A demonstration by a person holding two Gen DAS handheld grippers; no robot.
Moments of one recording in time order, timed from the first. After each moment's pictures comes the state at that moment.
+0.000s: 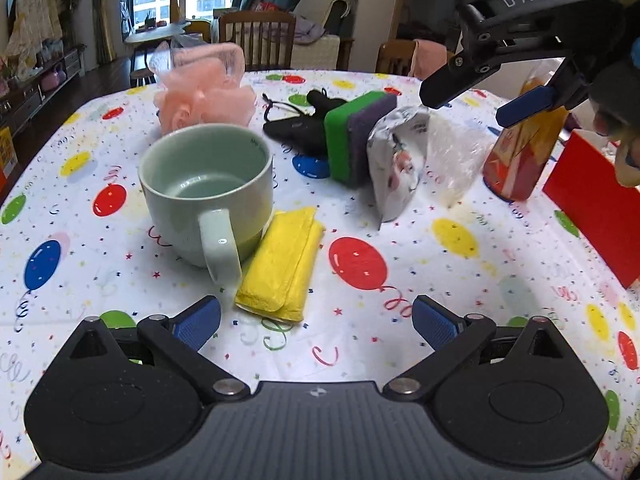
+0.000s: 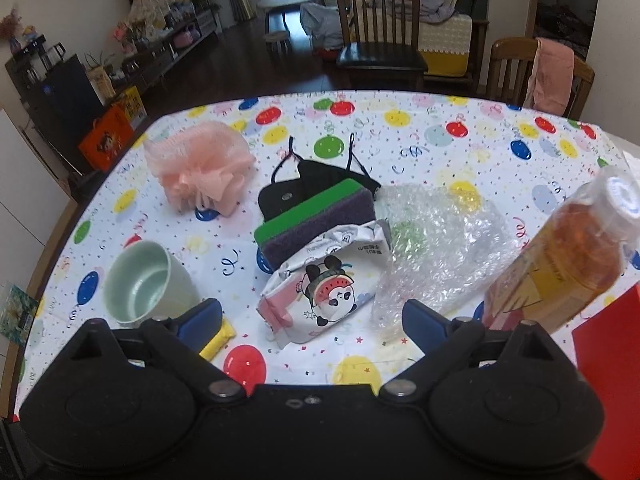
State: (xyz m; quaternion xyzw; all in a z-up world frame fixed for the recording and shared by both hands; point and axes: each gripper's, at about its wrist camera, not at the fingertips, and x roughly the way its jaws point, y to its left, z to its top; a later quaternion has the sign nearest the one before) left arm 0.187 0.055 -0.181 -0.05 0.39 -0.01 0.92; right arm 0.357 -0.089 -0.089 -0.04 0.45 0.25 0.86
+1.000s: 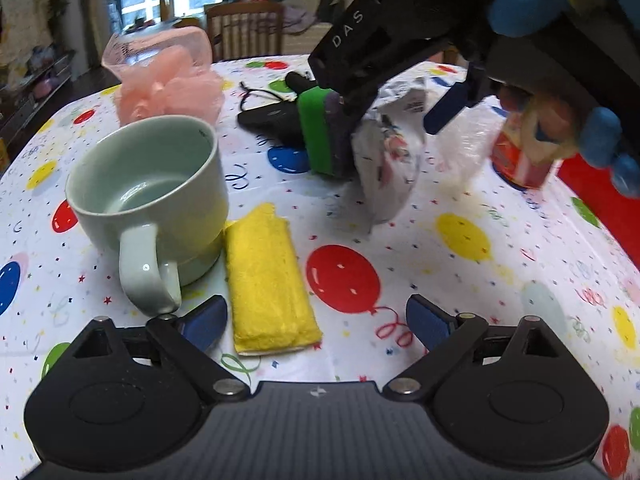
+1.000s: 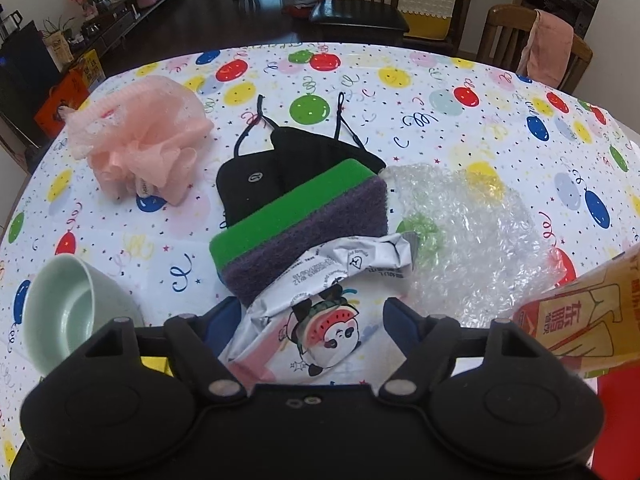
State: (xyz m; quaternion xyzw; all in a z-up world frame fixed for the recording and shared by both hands) left arm 0.227 0.028 -0.200 -0.03 0.41 0.00 0.91; right arm 0.415 -0.036 -0.142 -0.08 0.50 0.19 0.84
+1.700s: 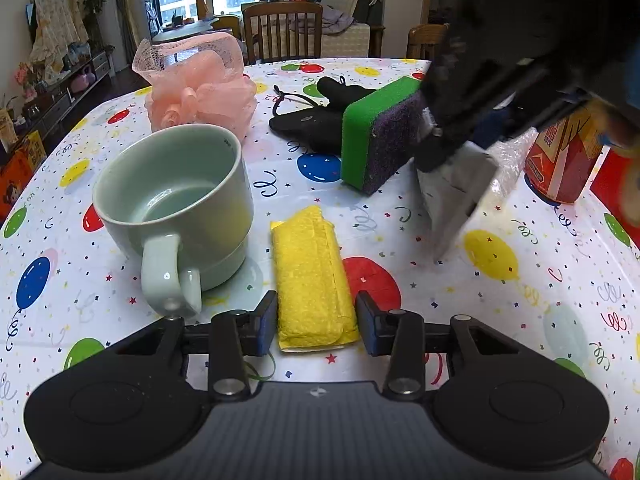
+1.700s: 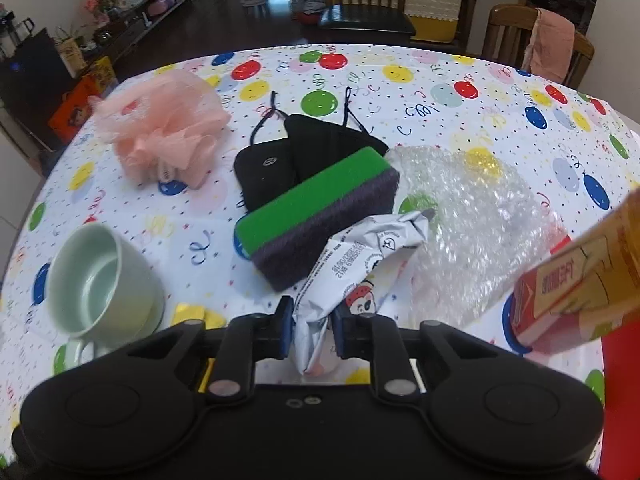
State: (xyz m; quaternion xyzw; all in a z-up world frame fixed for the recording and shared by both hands) left arm 0.229 0.026 -0.193 -0.03 0.41 0.06 0.91; right arm 0.391 -0.047 -0.140 -0.07 0.50 0.20 0.84
